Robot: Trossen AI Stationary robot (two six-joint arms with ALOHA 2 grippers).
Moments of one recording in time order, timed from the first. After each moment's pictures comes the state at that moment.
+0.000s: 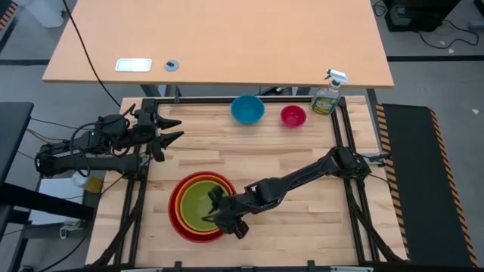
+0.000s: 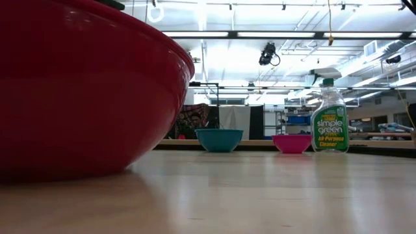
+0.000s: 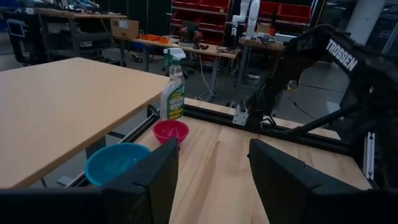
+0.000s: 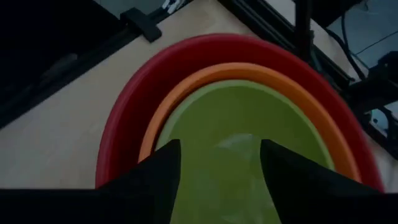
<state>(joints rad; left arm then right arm) 0.13 0.47 0.71 -0.31 -0.16 -0.13 0.35 2.17 1.91 -0.46 0.03 -0.42</state>
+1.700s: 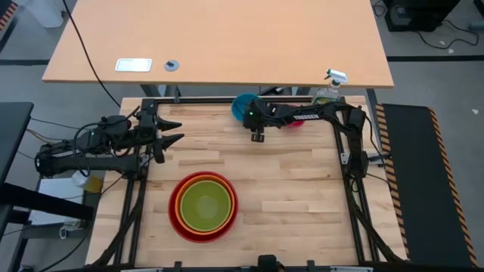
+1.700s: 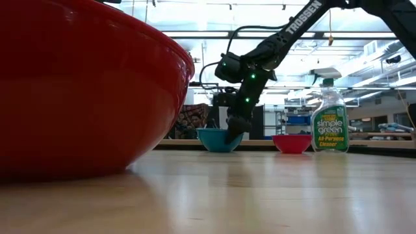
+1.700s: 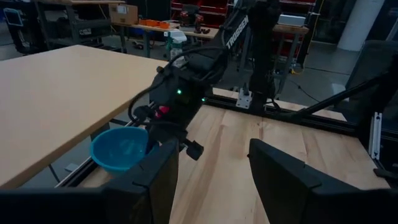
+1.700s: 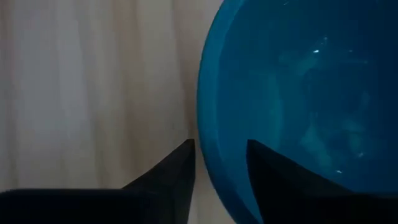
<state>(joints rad) 0.13 0.47 0.71 -0.37 -0.16 -0.11 -0.42 2.00 1.31 -0.30 0.20 -0.44</state>
